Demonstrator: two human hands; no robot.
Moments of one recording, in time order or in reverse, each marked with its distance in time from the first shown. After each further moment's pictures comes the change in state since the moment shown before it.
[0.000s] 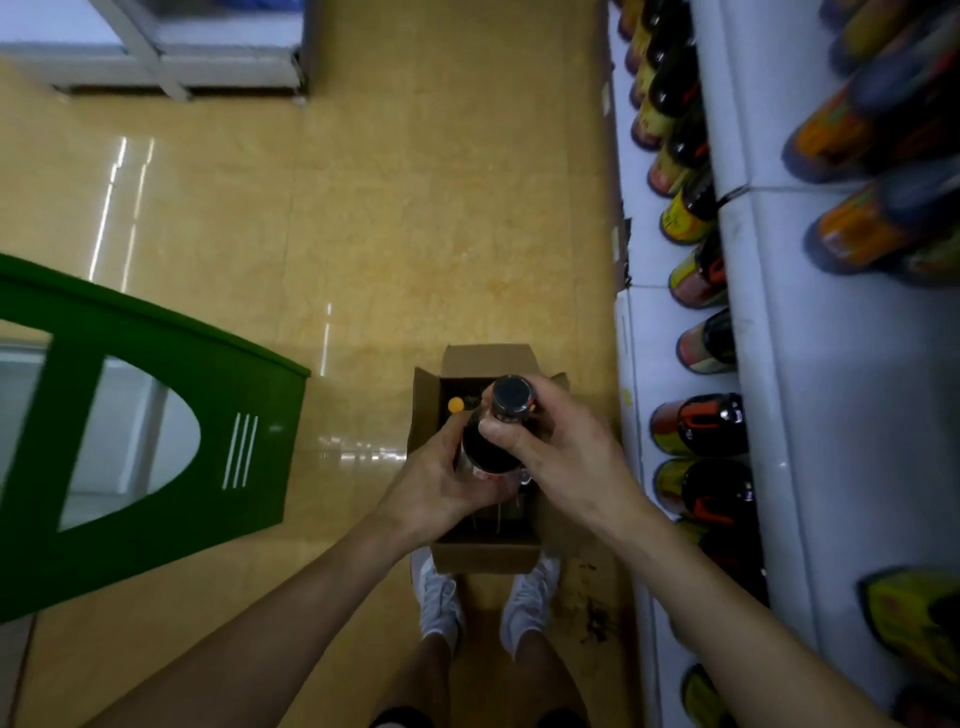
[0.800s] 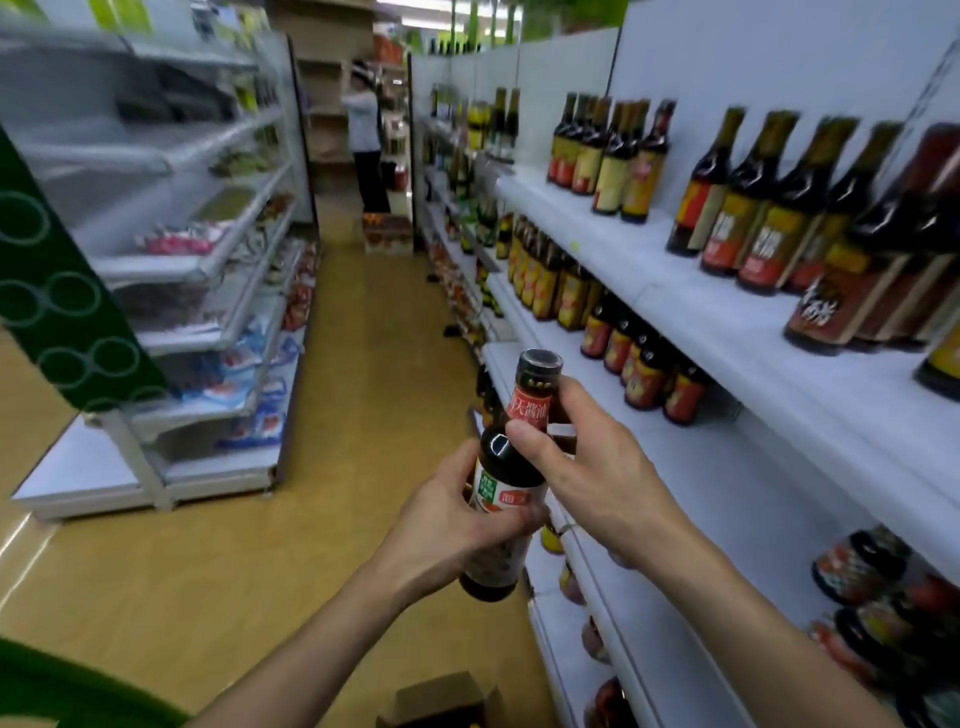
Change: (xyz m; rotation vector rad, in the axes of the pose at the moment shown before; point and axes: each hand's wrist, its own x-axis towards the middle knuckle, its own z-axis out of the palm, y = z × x) left_hand -0.196 0.416 -0.121 0.036 0.069 0.657; right_hand -0.157 -0.407 -0.183 -0.239 0.534 -0.422
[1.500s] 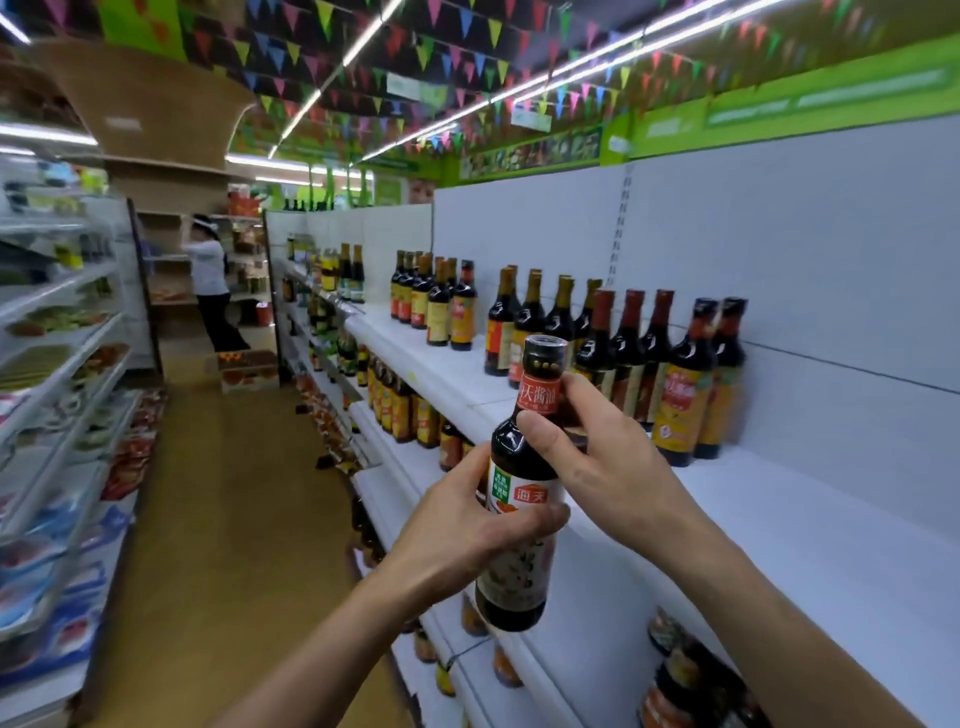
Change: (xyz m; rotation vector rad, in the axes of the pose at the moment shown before) left_hand 0.039 0.172 0.105 -0.027 -0.289 0.327; right_hand -0.049 -0.049 -0.195 -0.181 0.351 -0.084
